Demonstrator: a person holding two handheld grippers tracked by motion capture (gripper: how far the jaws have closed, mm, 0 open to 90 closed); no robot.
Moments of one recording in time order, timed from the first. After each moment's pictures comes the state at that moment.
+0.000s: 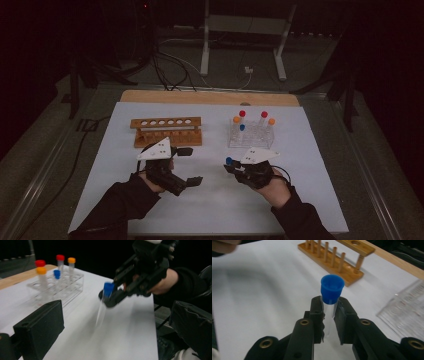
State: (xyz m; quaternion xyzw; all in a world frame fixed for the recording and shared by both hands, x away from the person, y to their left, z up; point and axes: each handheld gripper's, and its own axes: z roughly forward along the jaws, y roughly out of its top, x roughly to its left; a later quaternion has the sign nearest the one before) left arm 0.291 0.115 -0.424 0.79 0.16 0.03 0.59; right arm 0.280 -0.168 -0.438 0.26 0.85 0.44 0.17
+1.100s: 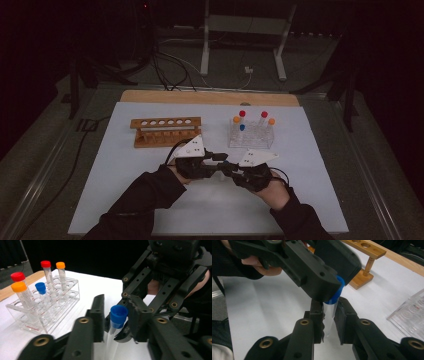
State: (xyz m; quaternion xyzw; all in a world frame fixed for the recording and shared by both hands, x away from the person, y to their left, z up) left arm 0.310 0.053 -0.433 0.81 0.11 0.06 0.57; right arm 0.275 -0.165 -0.436 0.25 0.85 0.45 0.15
